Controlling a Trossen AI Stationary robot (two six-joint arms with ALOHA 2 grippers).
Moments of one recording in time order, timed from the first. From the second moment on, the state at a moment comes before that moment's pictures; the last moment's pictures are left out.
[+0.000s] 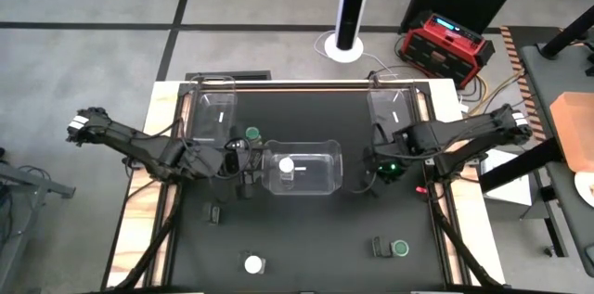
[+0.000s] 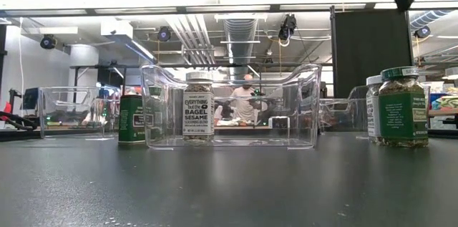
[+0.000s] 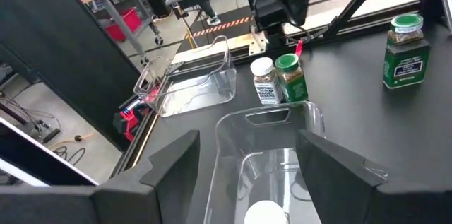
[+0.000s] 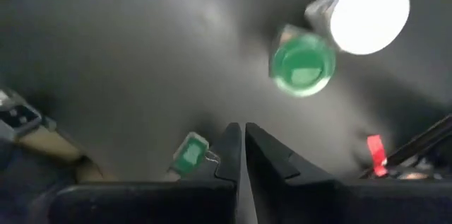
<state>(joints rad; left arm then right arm) -0.34 1.13 0.96 -0.21 -0.58 0.15 0.21 1.37 1.33 -1.35 -0.15 1.10</state>
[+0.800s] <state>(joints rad) -0.34 1.13 0.96 -0.21 -0.70 0.18 0.19 1.44 1.24 -1.39 -0.09 1.24</state>
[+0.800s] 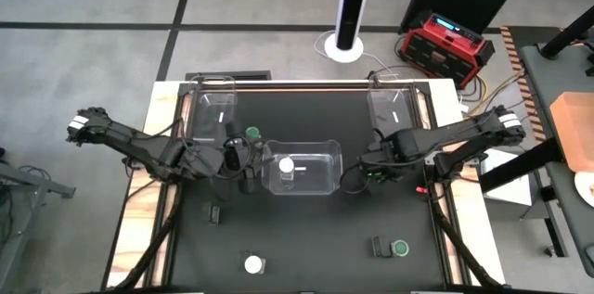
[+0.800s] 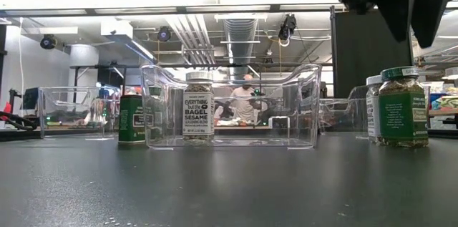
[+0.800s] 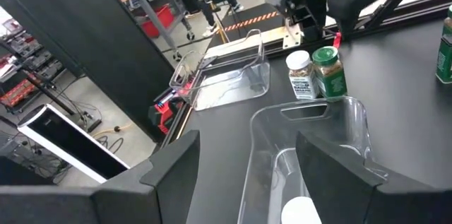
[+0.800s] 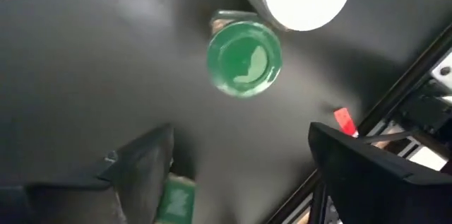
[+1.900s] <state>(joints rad) -0.34 1.13 0.96 -0.21 -0.70 0.17 0.10 1.45 1.00 -1.10 -0.05 1.18</state>
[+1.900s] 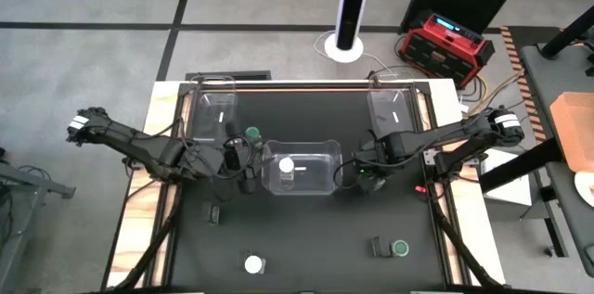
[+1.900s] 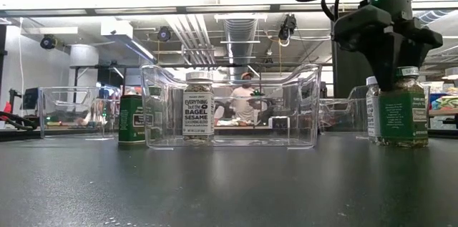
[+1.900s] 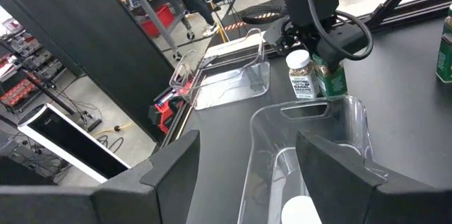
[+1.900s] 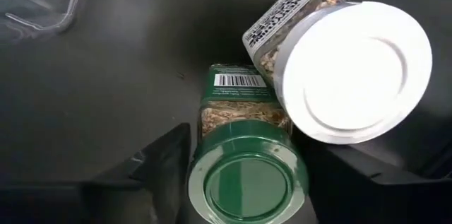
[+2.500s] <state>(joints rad) -0.34 1.13 0.96 -0.22 -0.70 0.17 0.14 1.42 1.07 -1.15 -0.13 1.26</state>
